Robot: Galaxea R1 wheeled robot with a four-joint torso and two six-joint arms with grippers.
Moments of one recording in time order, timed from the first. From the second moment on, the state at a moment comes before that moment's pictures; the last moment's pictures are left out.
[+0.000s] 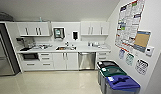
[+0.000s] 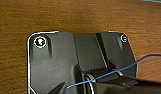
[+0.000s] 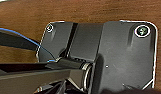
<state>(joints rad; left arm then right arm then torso) 1.49 2.84 -2.43 -0.02 -0.05 0.05 -1.53 2.83 -2.38 -0.10 0.01 -0.06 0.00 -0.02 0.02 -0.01</state>
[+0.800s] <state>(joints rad) 1.49 2.84 -2.43 -0.02 -0.05 0.05 -1.53 2.83 -2.38 -0.10 0.01 -0.06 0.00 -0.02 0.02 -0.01</state>
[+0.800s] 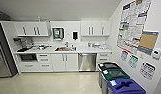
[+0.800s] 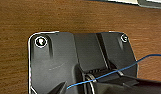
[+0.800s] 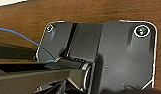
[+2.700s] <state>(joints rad) 1.49 2.83 -2.43 -0.02 -0.05 0.05 -1.54 2.83 -2.38 -0.10 0.01 -0.06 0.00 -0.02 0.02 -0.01</state>
